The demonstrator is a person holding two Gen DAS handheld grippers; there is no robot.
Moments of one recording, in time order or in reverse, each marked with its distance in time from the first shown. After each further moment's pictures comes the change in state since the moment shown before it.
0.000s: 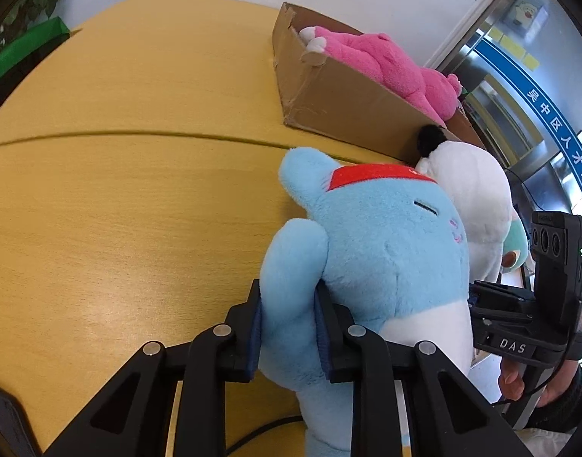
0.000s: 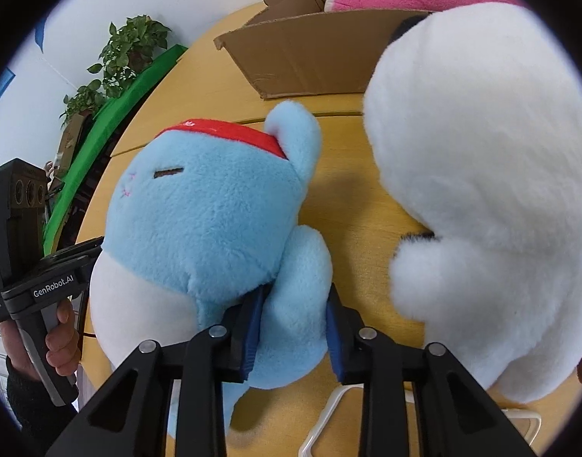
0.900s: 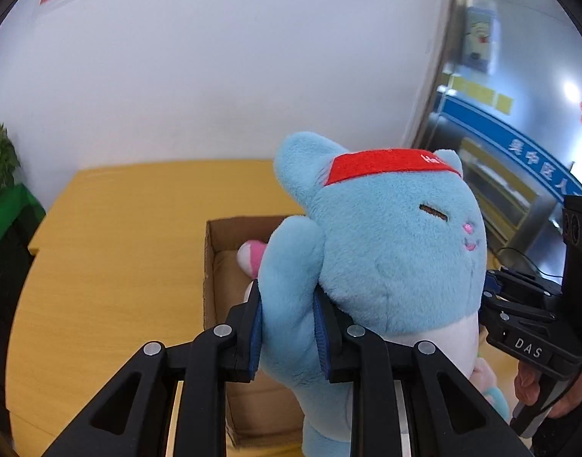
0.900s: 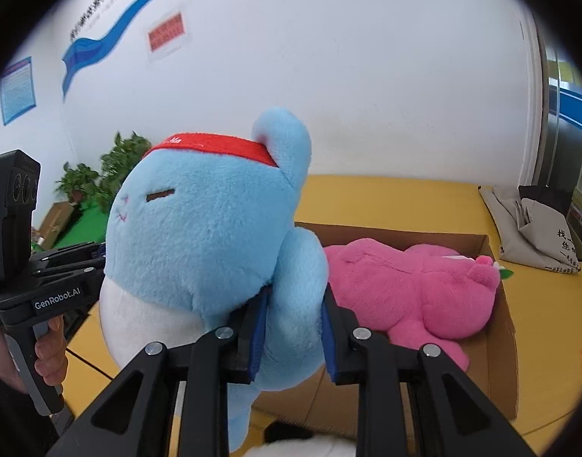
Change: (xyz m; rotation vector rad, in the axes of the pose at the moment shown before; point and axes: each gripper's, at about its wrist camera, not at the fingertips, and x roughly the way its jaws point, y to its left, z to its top) left arm -0.010 -0.099 0.283 0.207 -0.329 0.043; right arm -0.147 -0.032 0.236 -0.149 -0.498 -0.170
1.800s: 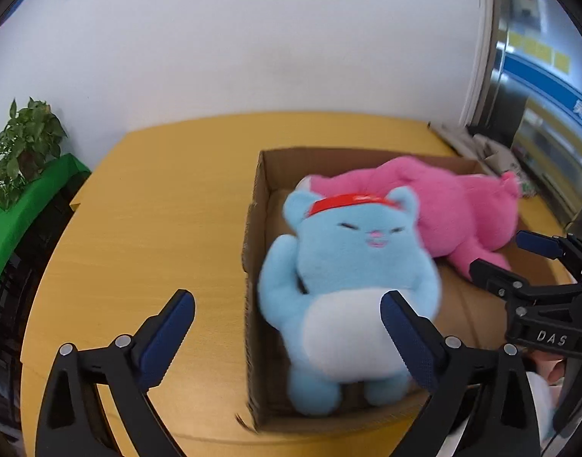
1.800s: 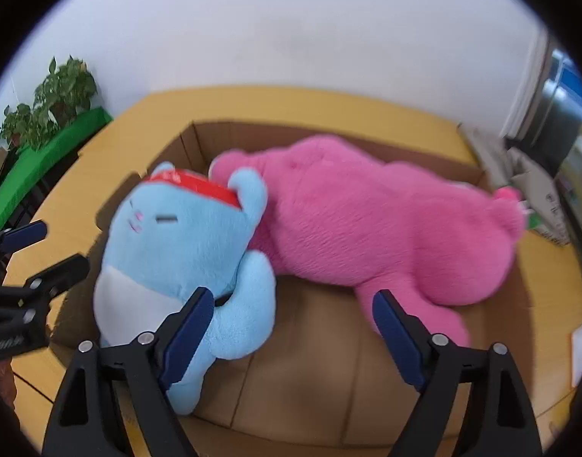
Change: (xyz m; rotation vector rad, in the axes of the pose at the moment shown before) left arm 0.037 -0.003 -0.058 -0.005 0.059 0.252; right arm 0.091 -0.013 -0.057 -0.044 0.209 -0.217
